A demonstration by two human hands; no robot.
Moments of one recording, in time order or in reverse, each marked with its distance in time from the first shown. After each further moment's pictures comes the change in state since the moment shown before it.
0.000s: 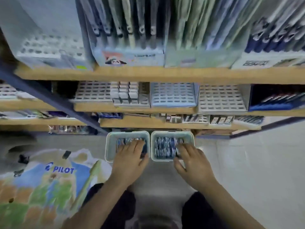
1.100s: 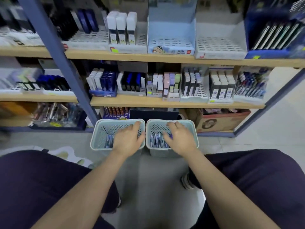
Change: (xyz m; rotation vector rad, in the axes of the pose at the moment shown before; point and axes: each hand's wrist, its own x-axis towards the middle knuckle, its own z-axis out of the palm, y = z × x) left_hand -0.046 -0.031 0.233 0.063 0.346 0.007; right_hand -0.030 0.041 0.224 -0.019 0.180 0.011
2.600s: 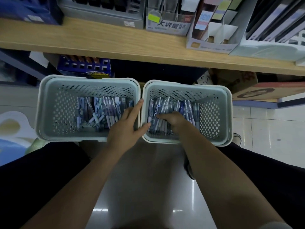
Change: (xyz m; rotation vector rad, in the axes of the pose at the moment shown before) left_hand 0.056 -0.053 0.235 -0.528 -0.482 -0.295; right_hand 0.148 0.104 0.272 0.973 -0.668 1.051
